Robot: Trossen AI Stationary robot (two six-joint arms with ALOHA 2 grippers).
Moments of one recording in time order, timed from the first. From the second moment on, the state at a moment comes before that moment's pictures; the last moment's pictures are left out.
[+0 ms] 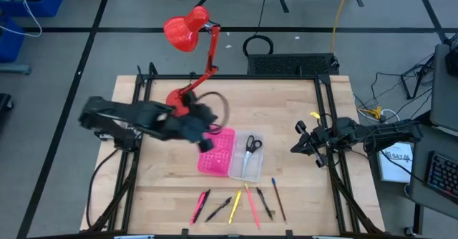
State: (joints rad) left arm -0.28 1.57 1.84 -1.08 -0.63 -0.25; right arm 0.07 0.21 0.01 0.31 -0.32 0.17
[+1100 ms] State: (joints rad) left arm -0.35 0.17 0.15 -0.11 -0.10 0.25; right arm 0.07 0.31 0.01 0.44 -0.06 0.01
